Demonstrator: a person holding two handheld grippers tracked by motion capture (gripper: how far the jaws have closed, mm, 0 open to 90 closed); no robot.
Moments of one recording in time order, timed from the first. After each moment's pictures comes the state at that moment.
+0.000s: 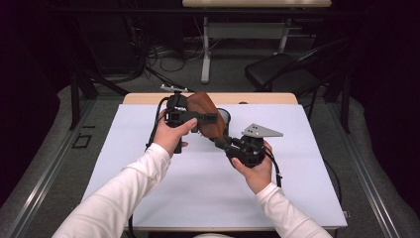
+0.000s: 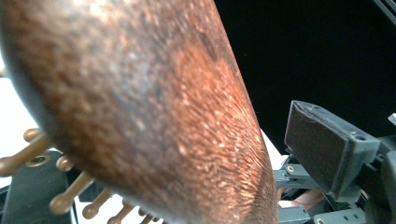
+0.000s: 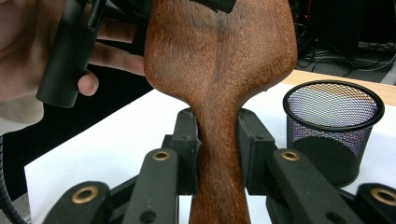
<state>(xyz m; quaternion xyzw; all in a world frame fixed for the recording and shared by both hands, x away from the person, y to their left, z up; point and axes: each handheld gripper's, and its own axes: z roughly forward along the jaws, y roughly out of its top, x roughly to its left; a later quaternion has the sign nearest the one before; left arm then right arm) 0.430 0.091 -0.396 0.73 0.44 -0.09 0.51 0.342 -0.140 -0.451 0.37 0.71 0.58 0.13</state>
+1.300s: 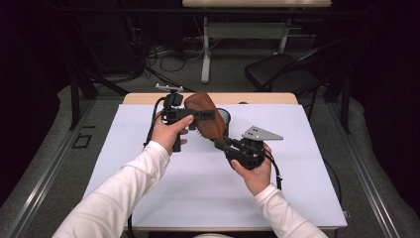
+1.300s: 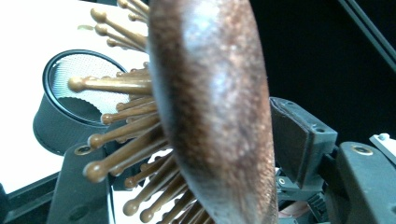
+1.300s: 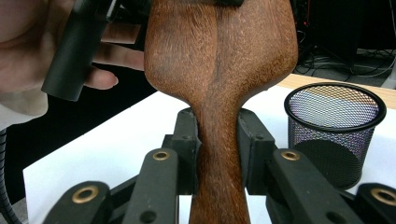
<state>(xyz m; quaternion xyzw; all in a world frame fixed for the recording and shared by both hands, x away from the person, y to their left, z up) 0.435 0.099 -0.398 0.70 0.46 -0.12 0.53 0.338 -0.139 -0.456 0.36 0.70 0.60 0.14</state>
